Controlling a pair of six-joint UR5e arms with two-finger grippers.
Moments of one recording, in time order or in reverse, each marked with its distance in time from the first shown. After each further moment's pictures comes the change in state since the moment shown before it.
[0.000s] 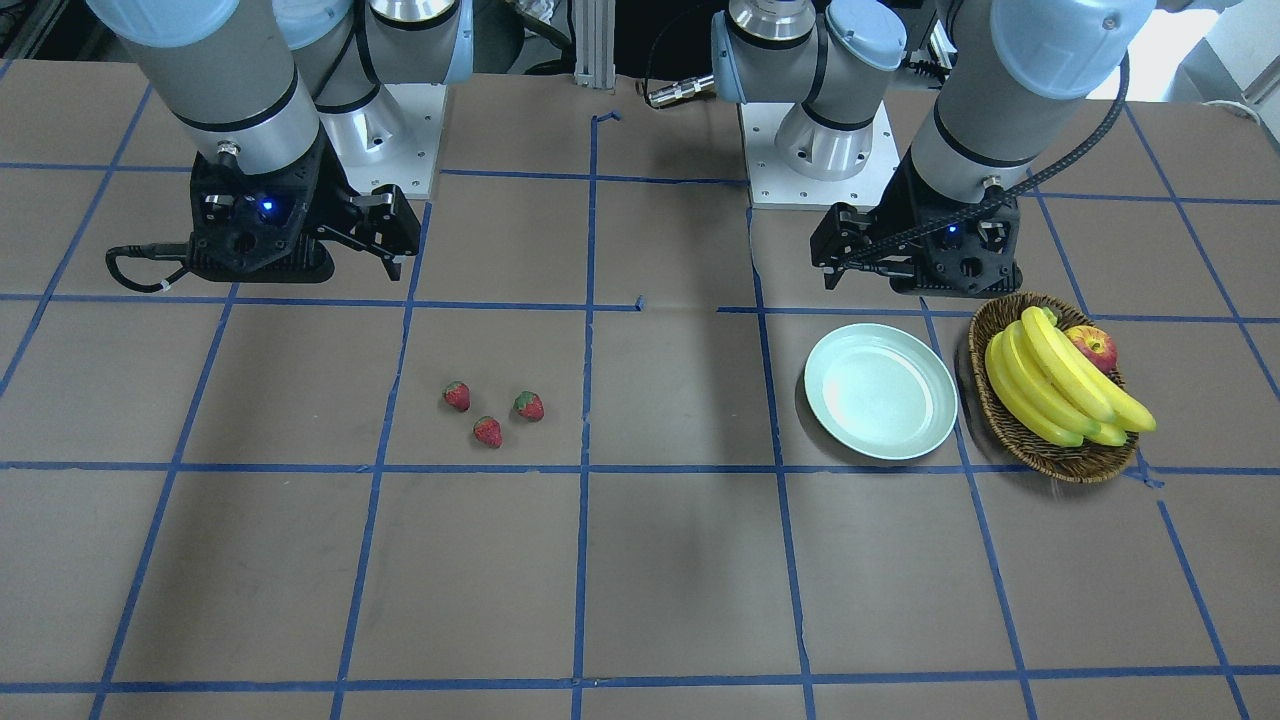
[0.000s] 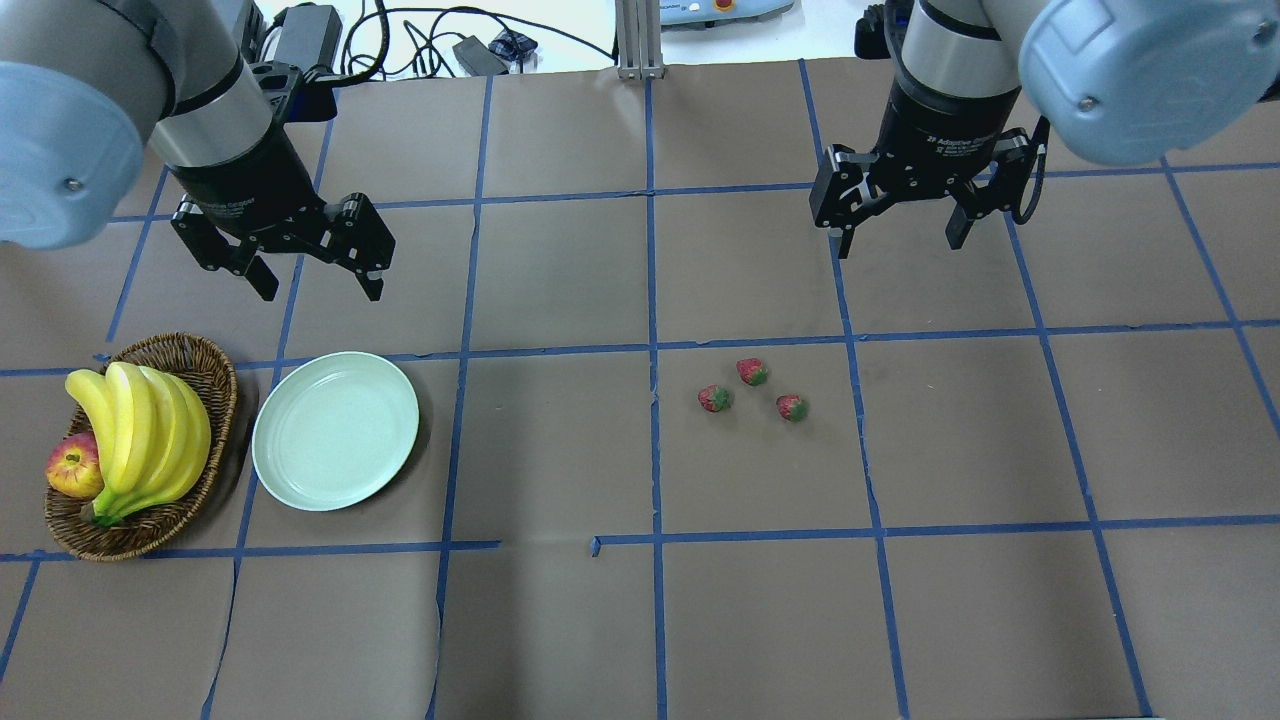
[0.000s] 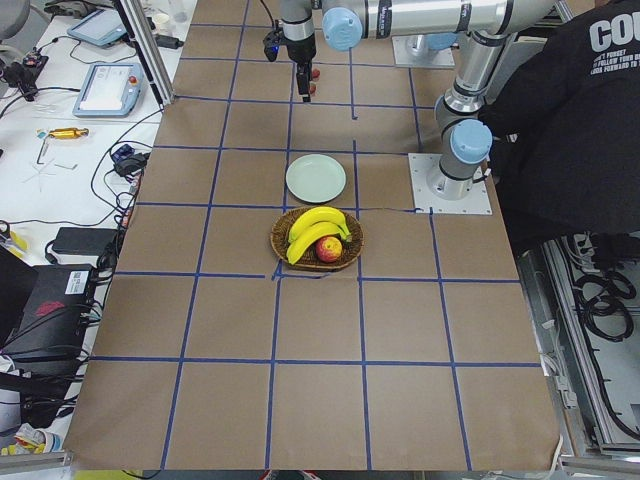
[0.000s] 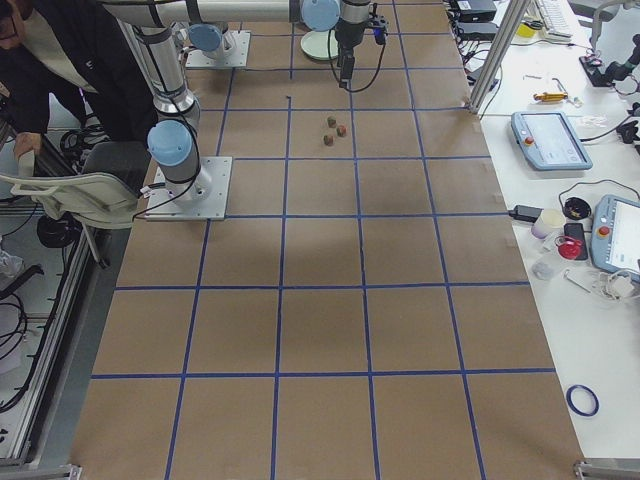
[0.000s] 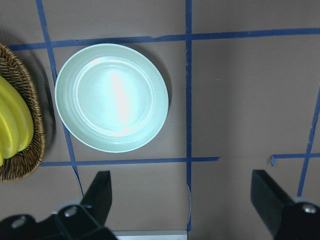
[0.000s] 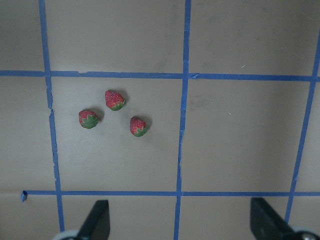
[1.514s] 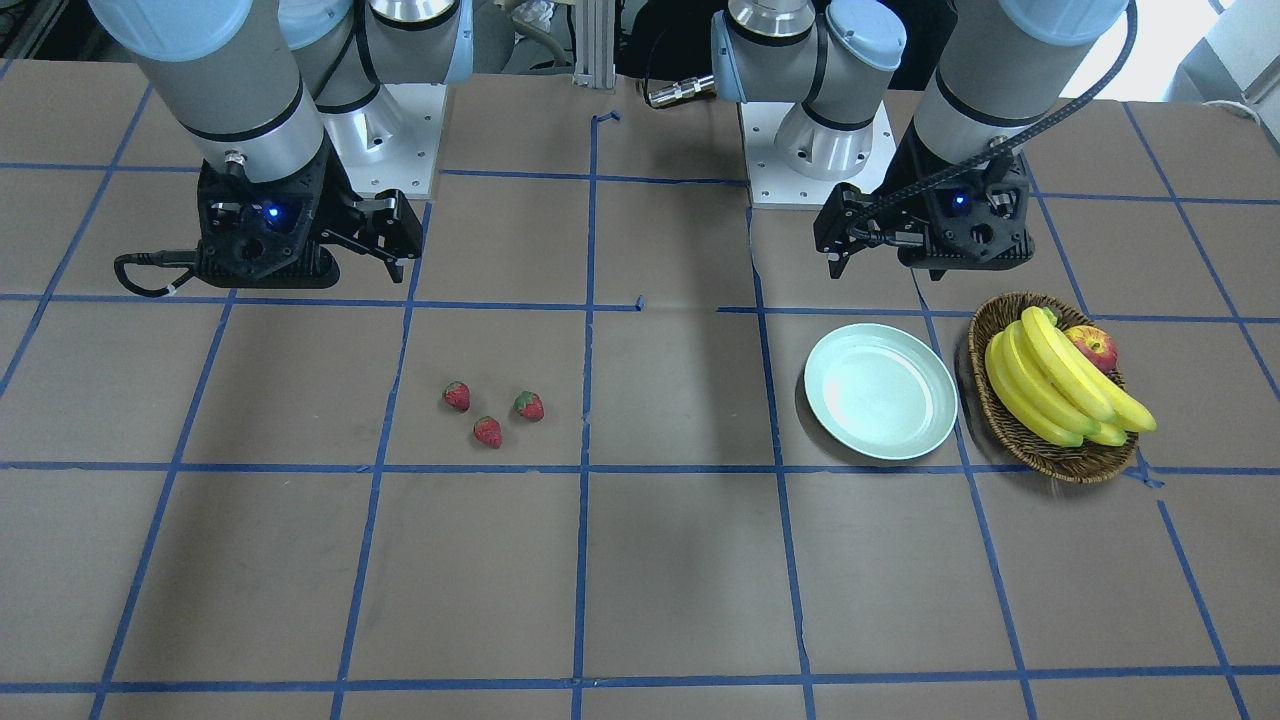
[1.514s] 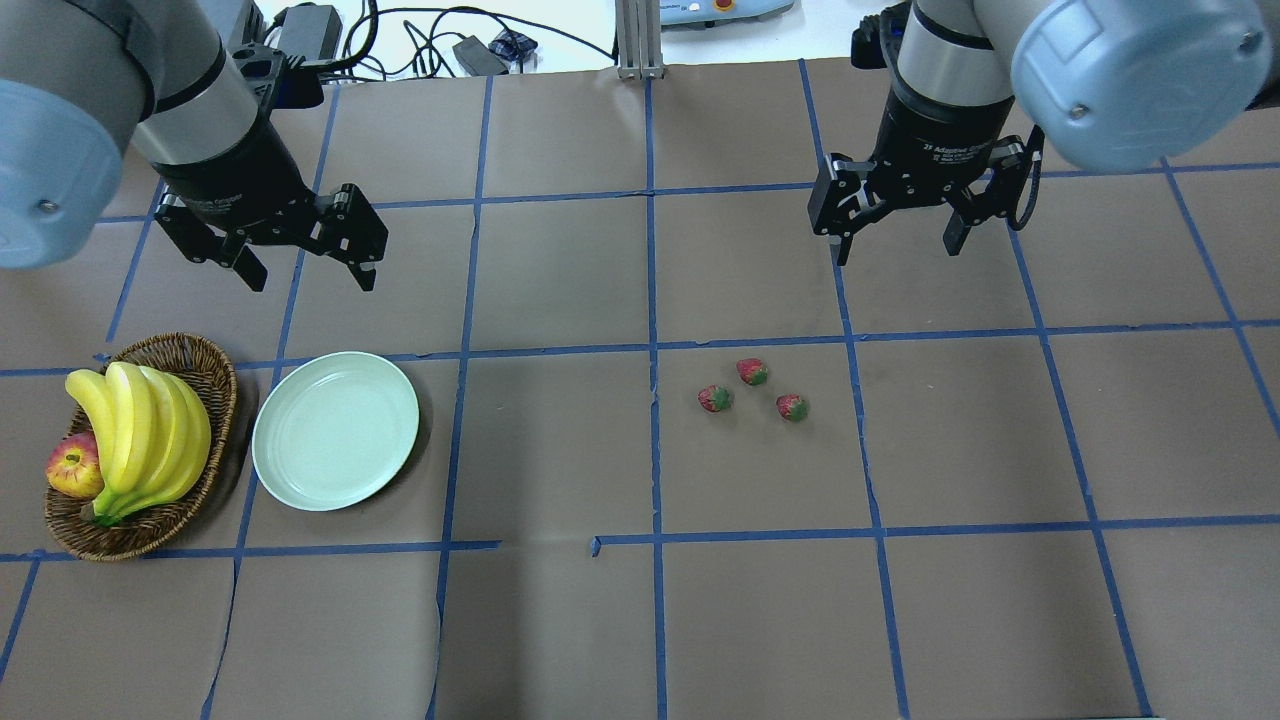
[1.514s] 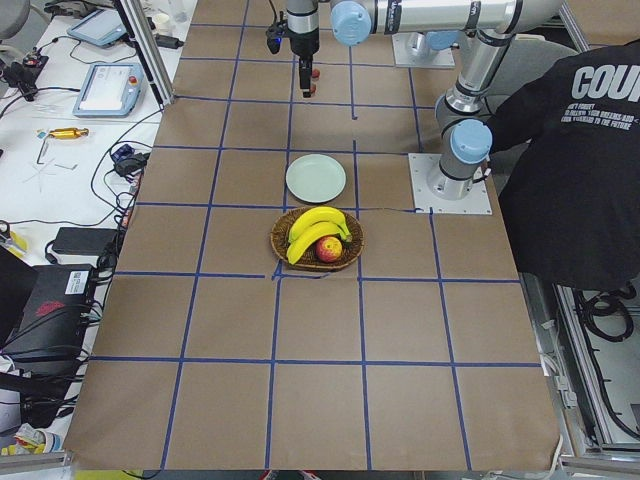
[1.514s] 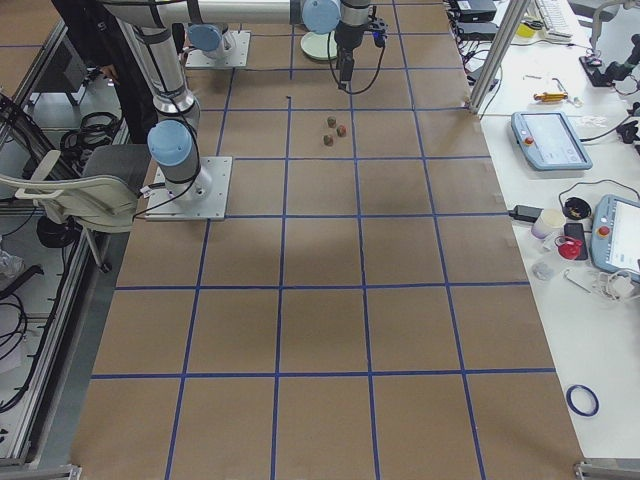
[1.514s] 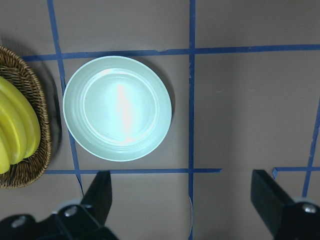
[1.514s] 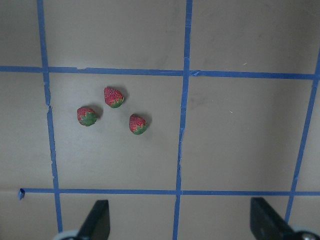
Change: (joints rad) left arm -0.006 0.041 -0.006 0.026 0.008 -0.017; right arm 0.002 0.003 0.009 -0.003 0.000 -0.006
